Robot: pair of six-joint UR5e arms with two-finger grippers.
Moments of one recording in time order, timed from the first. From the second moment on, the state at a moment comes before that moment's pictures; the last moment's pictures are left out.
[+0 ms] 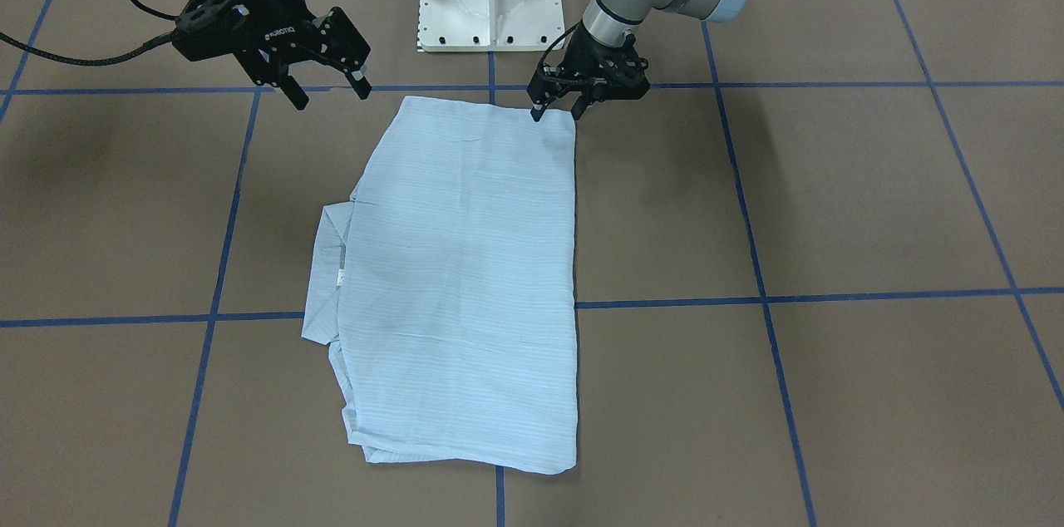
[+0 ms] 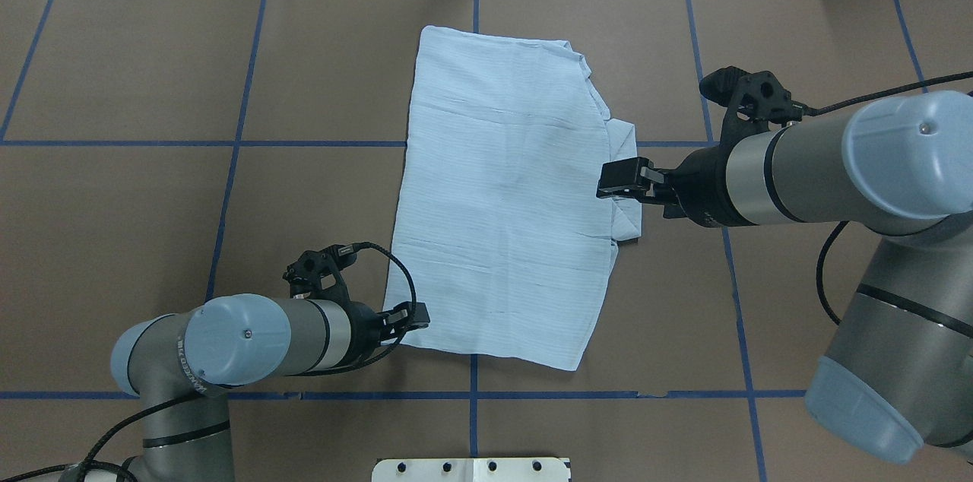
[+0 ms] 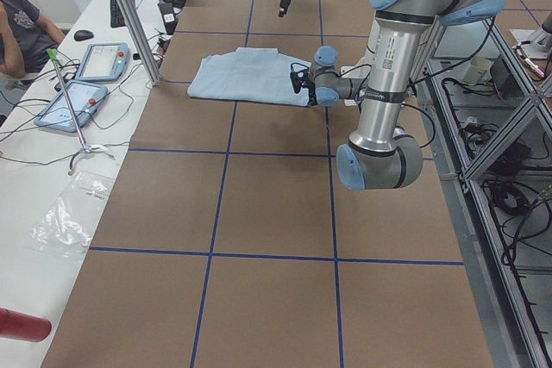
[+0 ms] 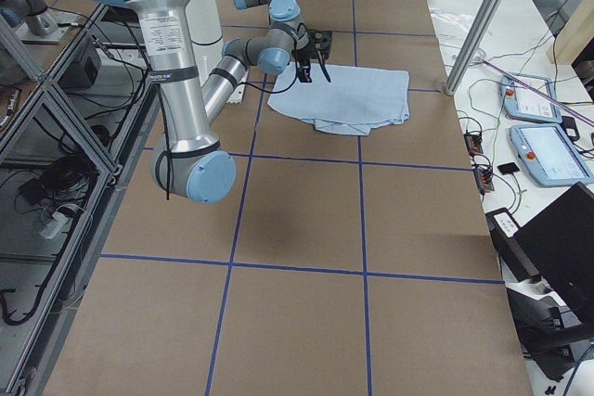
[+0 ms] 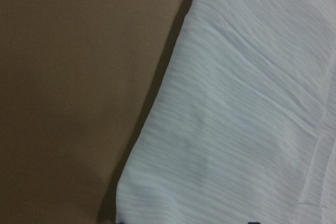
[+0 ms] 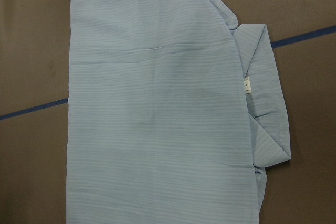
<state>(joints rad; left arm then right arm) -0.26 -1.92 -1.82 -2.12 -1.64 -1.75 0.62 -1.32 2.19 -1.32 1.85 1.45</state>
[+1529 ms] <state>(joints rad) -0.26 -1.93 -1.82 -2.04 -1.64 -1.74 0.62 -1.32 2.19 -1.32 1.86 1.45</state>
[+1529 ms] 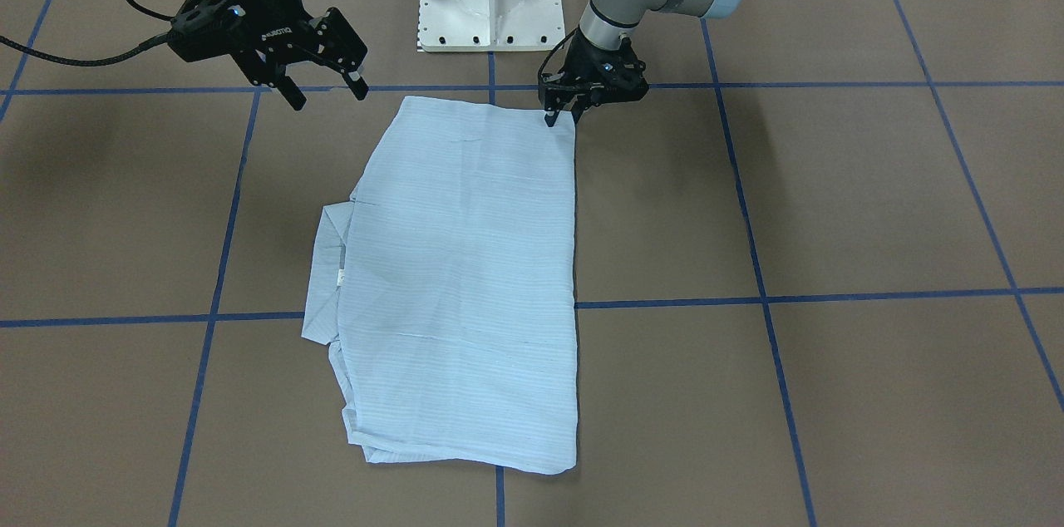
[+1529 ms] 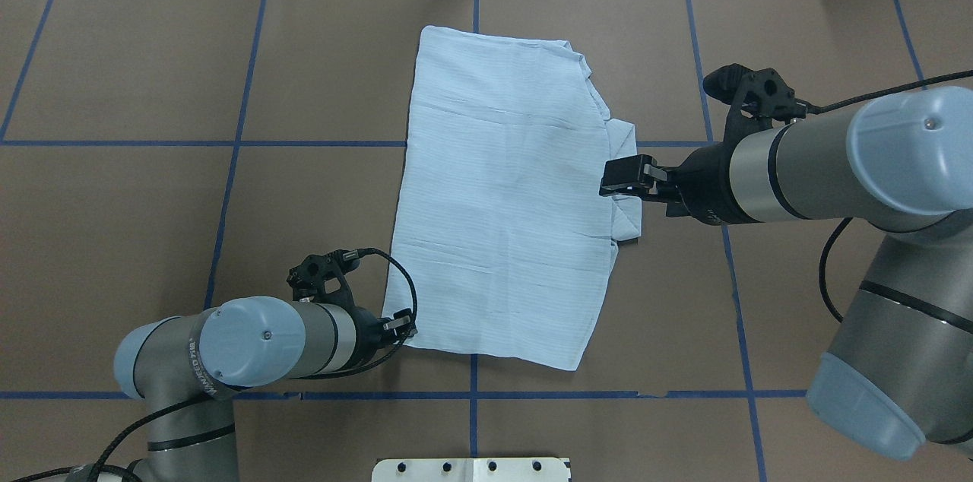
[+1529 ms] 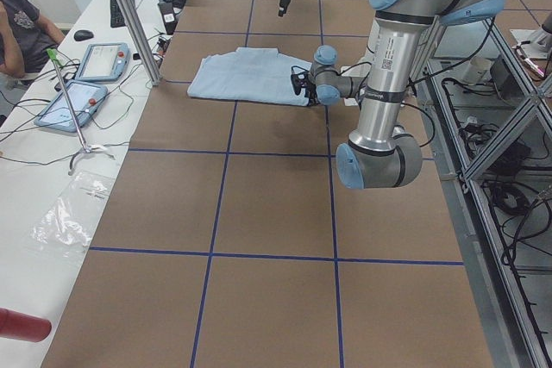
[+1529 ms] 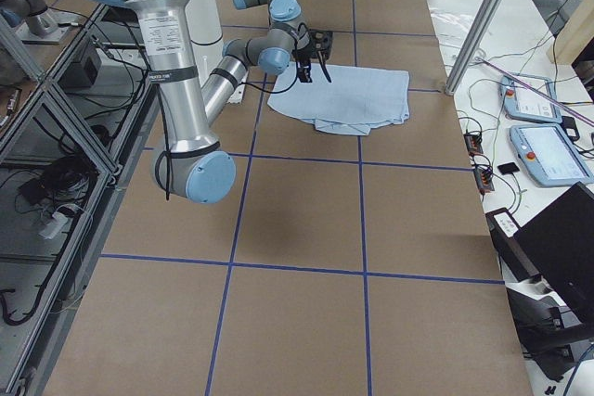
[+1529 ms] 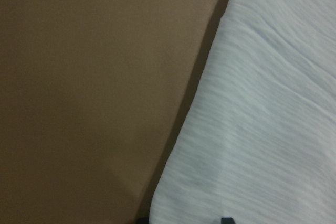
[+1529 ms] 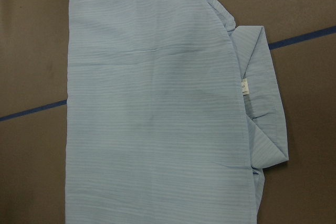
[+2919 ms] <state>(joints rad) -0.27 -1.95 -1.85 -2.03 -1.64 -1.74 0.48 -1.40 2.18 -1.33 1.77 1.59</state>
